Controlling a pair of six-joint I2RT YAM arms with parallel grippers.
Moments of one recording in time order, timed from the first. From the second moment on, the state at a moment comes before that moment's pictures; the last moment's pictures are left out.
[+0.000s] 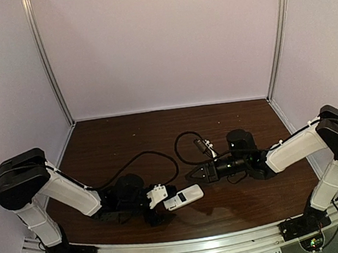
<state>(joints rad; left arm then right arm) -1.06 1.71 0.51 0.55 0.16 0.29 0.81 1.63 0.63 0.66 -0.65 0.68</state>
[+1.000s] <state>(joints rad) -0.98 1.66 0.53 0.49 0.21 0.38 0.82 1.65 0.63 0.65 -0.67 0.68</state>
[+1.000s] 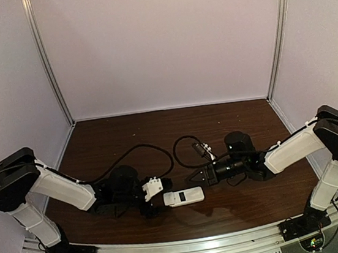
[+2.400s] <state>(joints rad) -0.95 1.31 0.22 0.68 0.03 -0.16 0.98 1.95 1.00 0.21 -0.52 0.55</state>
